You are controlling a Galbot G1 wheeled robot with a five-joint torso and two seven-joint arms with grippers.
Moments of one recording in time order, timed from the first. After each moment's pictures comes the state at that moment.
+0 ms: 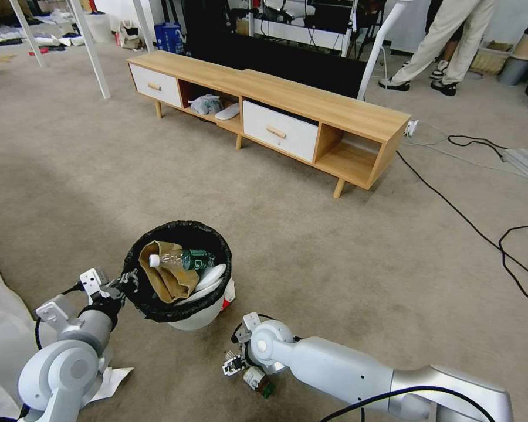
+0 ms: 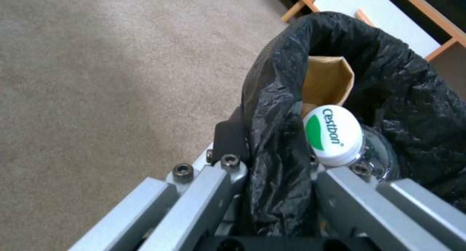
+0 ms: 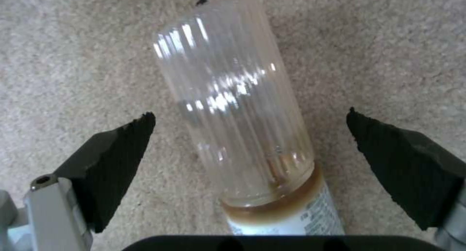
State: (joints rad) left arm 1.43 -1.28 -0.78 -2.10 -0.91 0.48 -0.23; right arm -0.54 1.30 -0.79 1.29 1.45 -0.74 0.61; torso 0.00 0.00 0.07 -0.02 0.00
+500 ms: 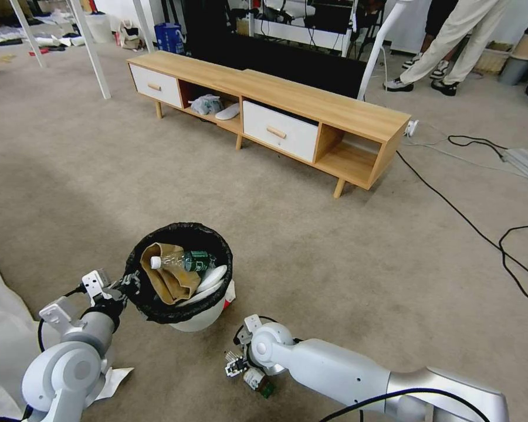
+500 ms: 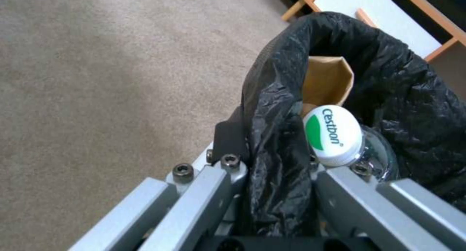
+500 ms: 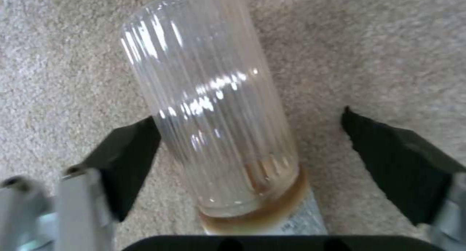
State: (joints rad) left arm 1.43 -1.29 -0.78 -2.09 -0.90 0.48 -0.22; right arm -0.54 1.31 -0.79 1.26 1.41 -0.74 0.59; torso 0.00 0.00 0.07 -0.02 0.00
